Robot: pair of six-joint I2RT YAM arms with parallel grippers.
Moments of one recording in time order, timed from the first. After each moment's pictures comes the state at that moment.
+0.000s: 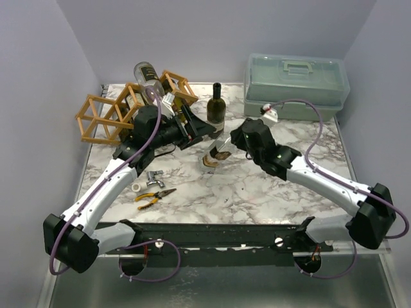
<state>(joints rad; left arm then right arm) -0.44 1.15 1.06 -0.18 0.51 -0.99 0.79 1.36 1.08 -0.17 0.53 0.73</state>
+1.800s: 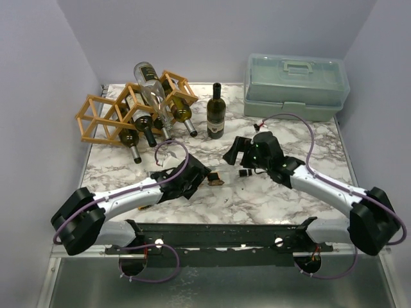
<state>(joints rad) -0.88 1.24 0.63 -0.25 -0.33 -1.62 0.68 1.21 0.73 -0.08 0.07 0.71</state>
